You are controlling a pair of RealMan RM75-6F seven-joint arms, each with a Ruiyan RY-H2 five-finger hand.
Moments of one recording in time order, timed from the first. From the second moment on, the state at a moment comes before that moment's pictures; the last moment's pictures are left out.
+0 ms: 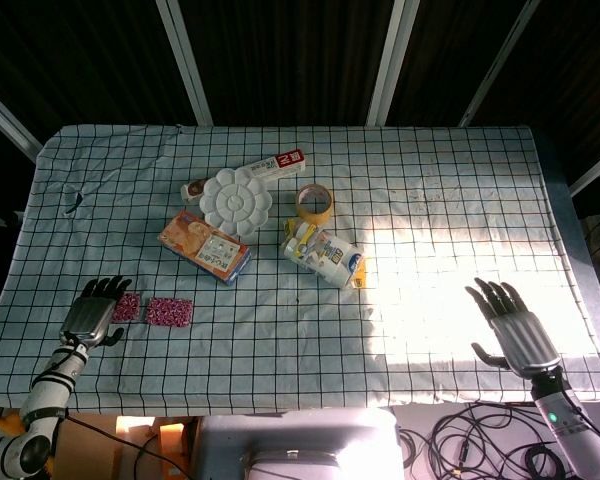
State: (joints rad) left arm -0.51 -1.30 -0.04 -1.46 1.05 0.93 0.35; right arm 0.25 -1.12 -0.01 -1.59 -1.52 1.24 -0.05
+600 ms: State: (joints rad) left arm -0.60 -1.37 -0.03 -1.54 0.96 0.90 0.55; right arm 0.26 -1.11 -0.01 -1.59 -1.52 1.22 -0.04
